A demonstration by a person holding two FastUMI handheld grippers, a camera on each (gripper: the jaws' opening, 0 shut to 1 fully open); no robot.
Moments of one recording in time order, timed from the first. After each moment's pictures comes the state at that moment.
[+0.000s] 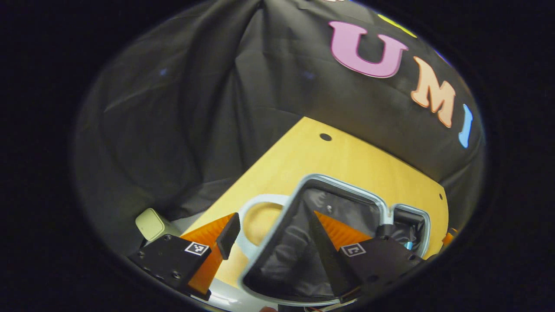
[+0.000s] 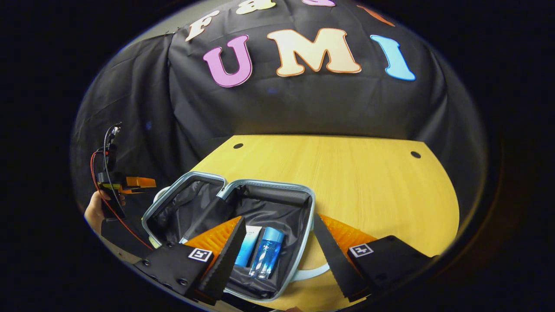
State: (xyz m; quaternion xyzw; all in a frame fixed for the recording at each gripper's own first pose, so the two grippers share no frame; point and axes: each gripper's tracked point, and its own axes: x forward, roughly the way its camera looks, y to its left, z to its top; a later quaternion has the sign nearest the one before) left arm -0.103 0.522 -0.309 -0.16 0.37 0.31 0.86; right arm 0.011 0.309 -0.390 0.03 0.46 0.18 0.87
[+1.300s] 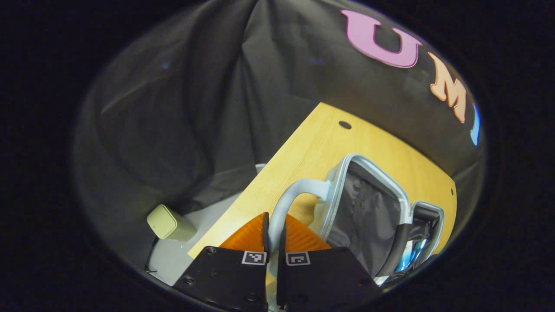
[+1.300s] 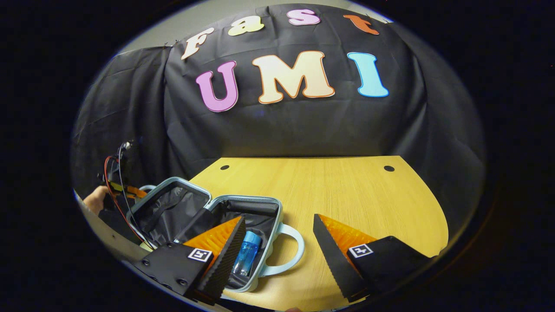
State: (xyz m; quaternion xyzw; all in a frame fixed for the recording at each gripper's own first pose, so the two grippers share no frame) left arm -0.106 0.530 -0.287 -0.14 0.41 0.31 0.85; right arm 0.005 0.239 -0.359 0.04 0.40 0.16 0.90
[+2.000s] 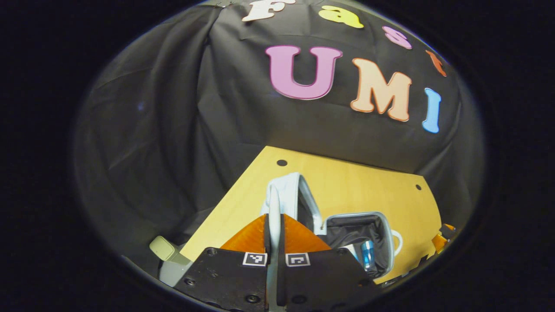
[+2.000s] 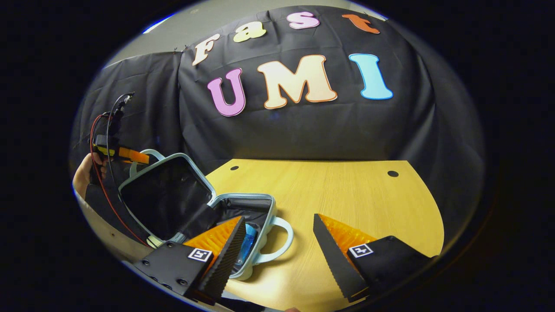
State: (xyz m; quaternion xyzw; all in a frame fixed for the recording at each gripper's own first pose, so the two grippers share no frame) left arm -0.039 0.348 -0.150 -0.07 0.32 0.21 0.92; right arm 0.008 0.173 -0.339 0.06 0.38 0.21 0.90
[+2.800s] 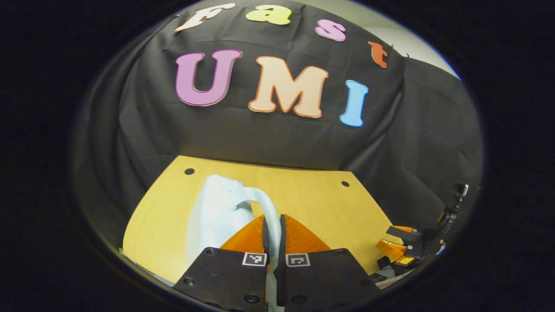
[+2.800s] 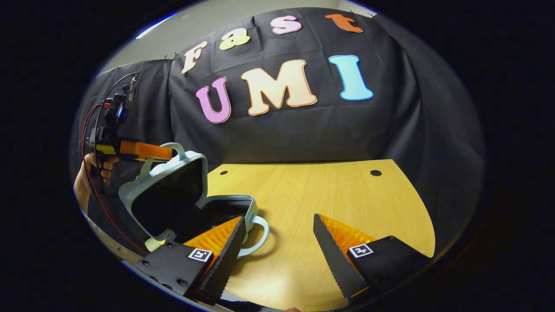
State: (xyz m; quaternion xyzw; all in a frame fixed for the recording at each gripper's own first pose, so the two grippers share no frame) left arm 0.045 0.121 -0.167 -0.09 0.32 -0.01 0.94; right arm 0.009 0.107 -0.331 0.07 0.37 0.17 0.91
